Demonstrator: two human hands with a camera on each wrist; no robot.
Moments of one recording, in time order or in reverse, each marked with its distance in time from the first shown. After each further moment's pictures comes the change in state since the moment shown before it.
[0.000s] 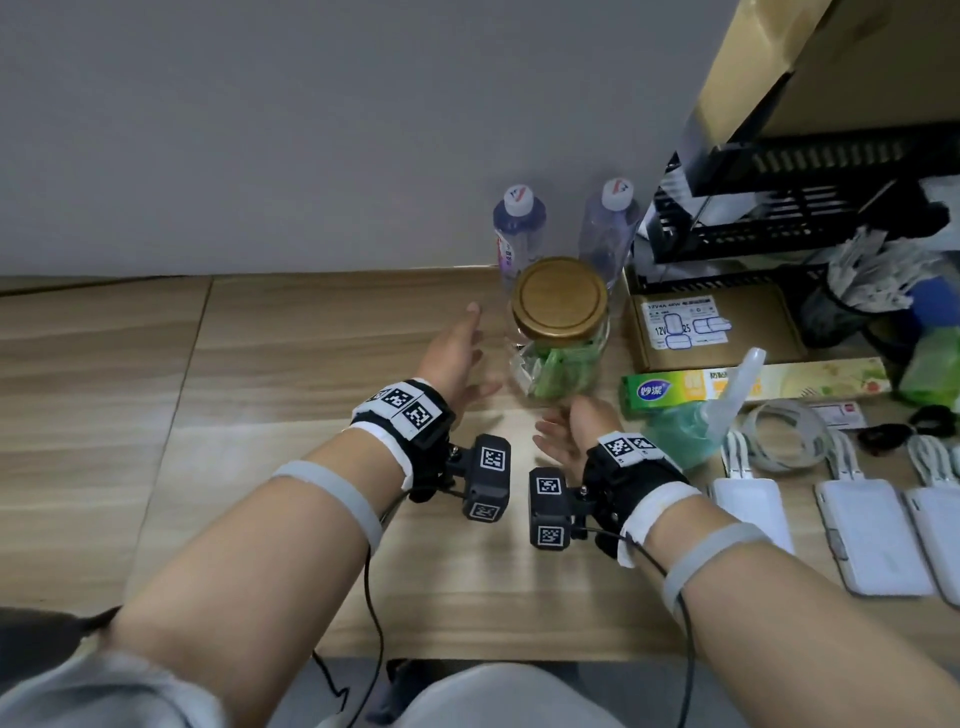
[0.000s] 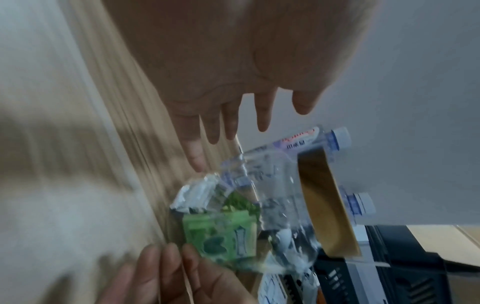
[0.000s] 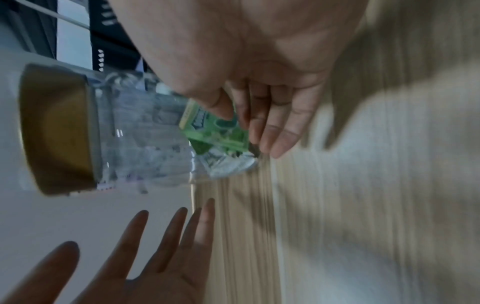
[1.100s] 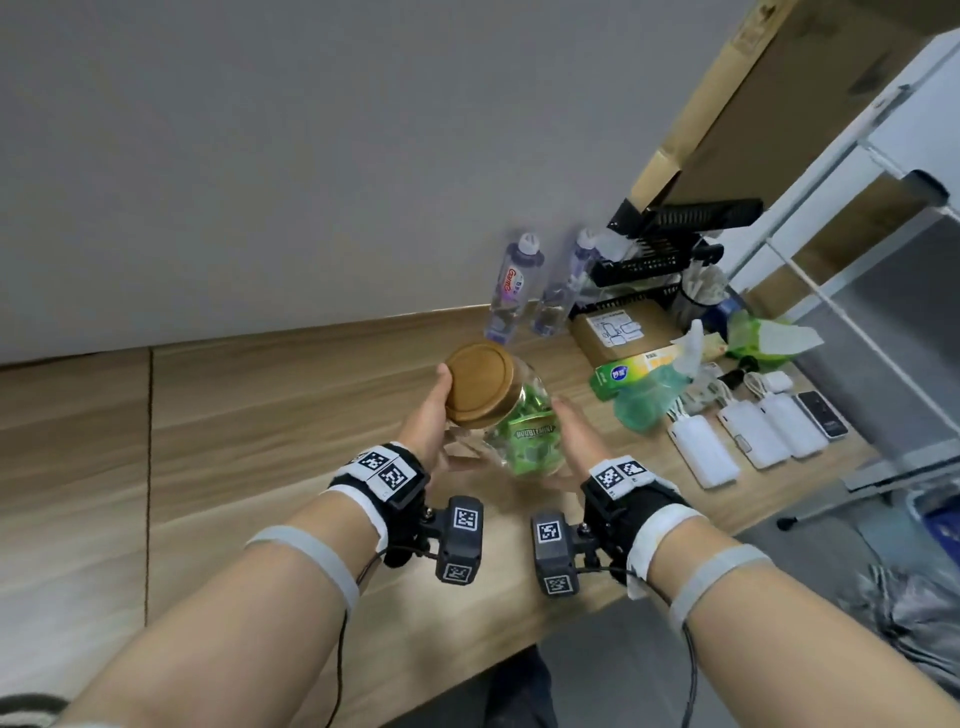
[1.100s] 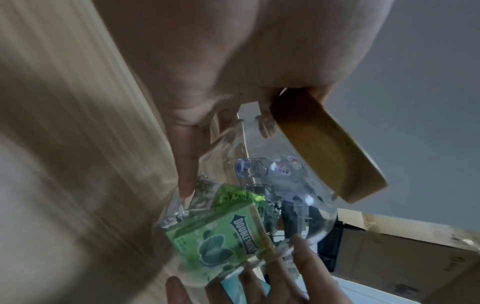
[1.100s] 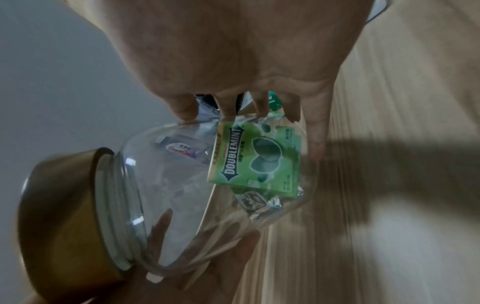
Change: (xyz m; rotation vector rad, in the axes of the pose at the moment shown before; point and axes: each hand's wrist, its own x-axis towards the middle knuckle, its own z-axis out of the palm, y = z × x) left_hand -0.036 -0.013 -0.180 -0.082 -0.471 -0.166; right_hand -0.126 0.074 0.126 -0.383 0.346 -0.410
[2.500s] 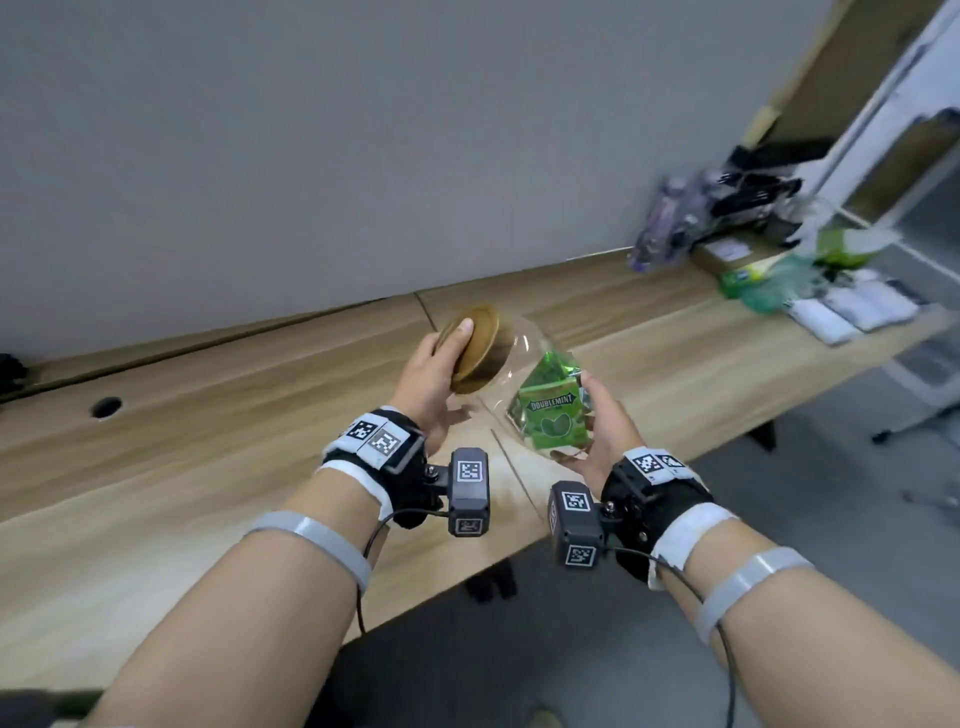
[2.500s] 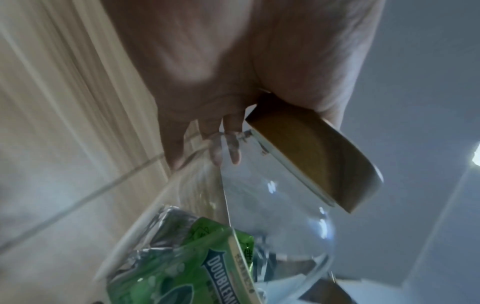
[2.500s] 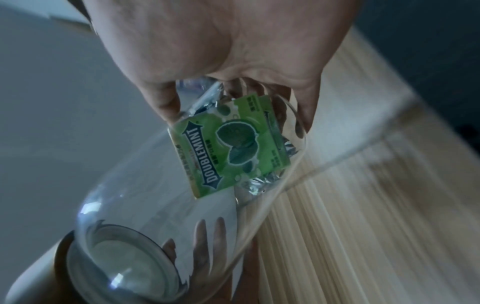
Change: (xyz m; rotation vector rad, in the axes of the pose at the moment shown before) left_hand -0.313 0.020 -0.370 0.209 -0.085 0.360; right_hand -0.352 0.041 0.345 0.667 0.045 0.049
